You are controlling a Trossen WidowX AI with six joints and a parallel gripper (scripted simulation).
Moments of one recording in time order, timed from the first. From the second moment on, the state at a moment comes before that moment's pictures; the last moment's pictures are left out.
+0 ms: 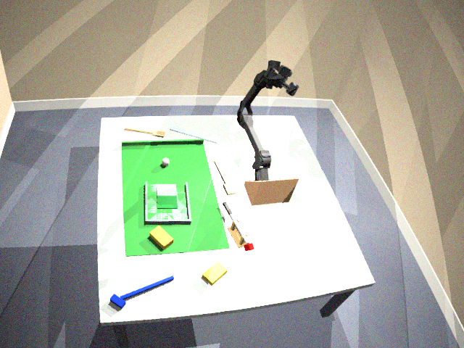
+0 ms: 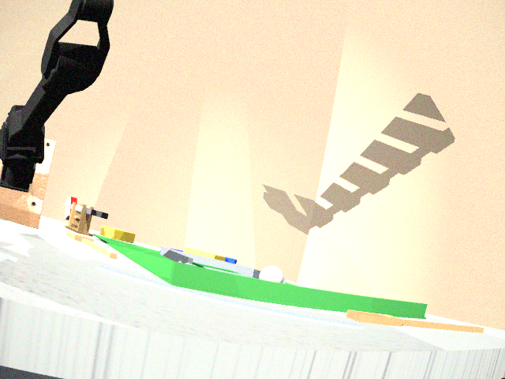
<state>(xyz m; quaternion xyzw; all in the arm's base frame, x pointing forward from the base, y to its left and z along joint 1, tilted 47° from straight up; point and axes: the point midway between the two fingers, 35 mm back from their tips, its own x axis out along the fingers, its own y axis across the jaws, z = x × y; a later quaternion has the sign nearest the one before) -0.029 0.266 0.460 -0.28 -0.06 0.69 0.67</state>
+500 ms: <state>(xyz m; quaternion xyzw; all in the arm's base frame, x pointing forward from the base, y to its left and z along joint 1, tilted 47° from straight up) 0.078 0.355 0.312 -0.47 0.10 0.55 0.68</state>
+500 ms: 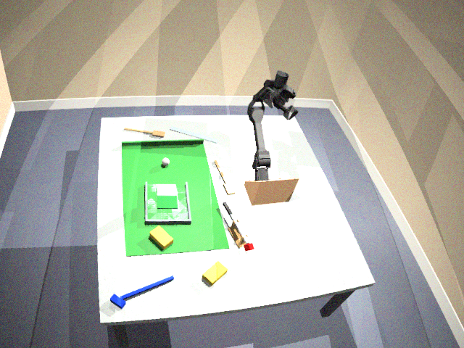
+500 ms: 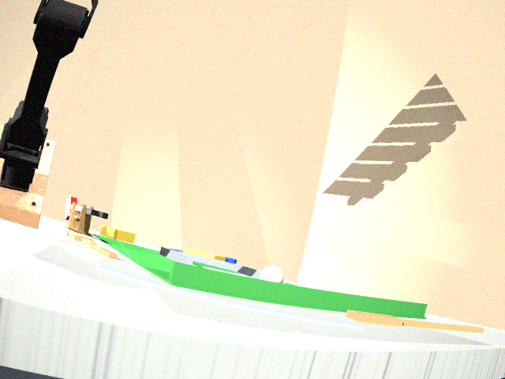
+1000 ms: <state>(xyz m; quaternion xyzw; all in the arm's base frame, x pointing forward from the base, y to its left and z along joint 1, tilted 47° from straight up) 0.221 0.297 0.097 -0.64 0.36 0.42 0.54</state>
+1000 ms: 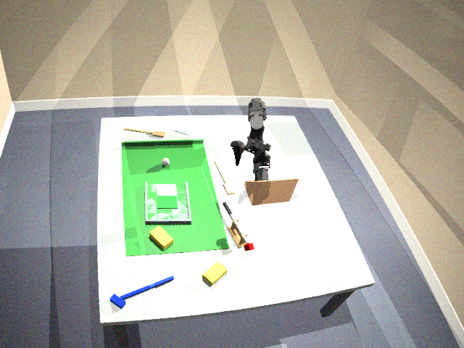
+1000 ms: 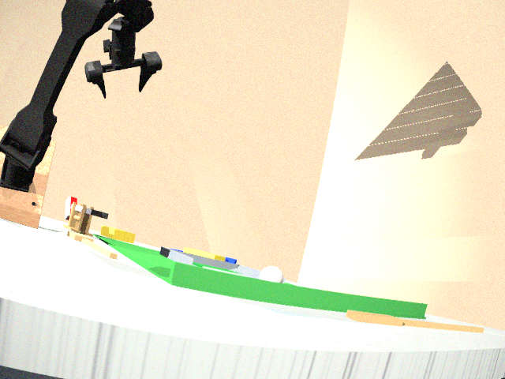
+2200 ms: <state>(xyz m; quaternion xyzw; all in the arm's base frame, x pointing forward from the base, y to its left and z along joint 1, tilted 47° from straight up) 0.237 0.073 -0.094 -0.60 0.63 0.40 0.30</state>
